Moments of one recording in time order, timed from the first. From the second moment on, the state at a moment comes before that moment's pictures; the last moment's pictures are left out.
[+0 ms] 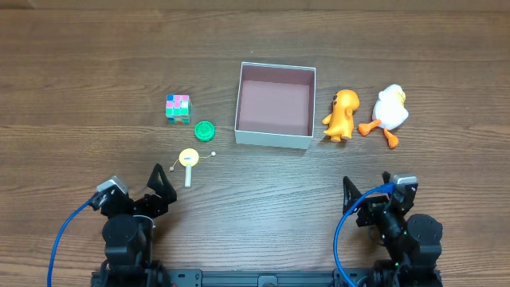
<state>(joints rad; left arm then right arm) 0.03 0.01 0.14 -0.47 -0.13 -0.54 0.03 0.01 0.17 -0.51 -0.24 0.15</state>
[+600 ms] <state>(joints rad) 0.03 0.88 1.04 -0.96 0.01 -0.41 0.03 0.93 1.15 -1.04 -0.38 0.20</state>
